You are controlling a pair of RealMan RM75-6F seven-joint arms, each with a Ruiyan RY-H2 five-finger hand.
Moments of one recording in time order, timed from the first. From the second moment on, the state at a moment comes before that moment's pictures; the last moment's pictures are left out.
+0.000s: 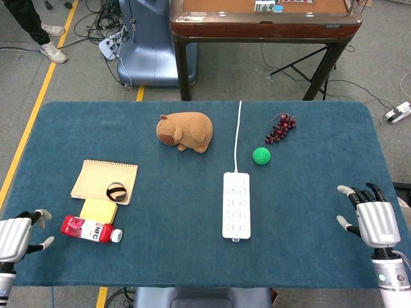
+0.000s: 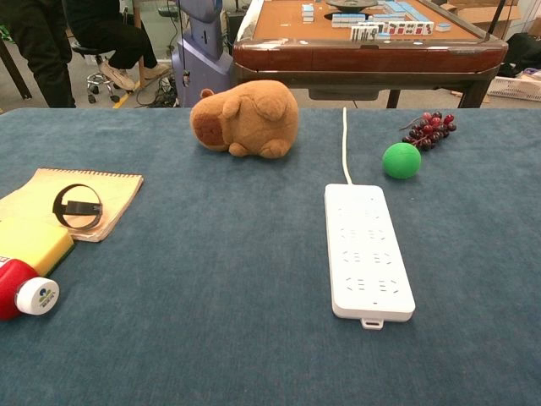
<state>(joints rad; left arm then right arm) -0.12 -1.09 -0.03 -1.66 1.41 1.38 0.14 0.10 -1.24 0.08 -1.49 -1.55 1.53 -0.17</state>
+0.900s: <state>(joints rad) -0.11 -1.08 -0.02 -1.66 1.42 1.39 0.10 0.39 -1.28 0.17 -1.56 -1.46 1.15 -0.41</state>
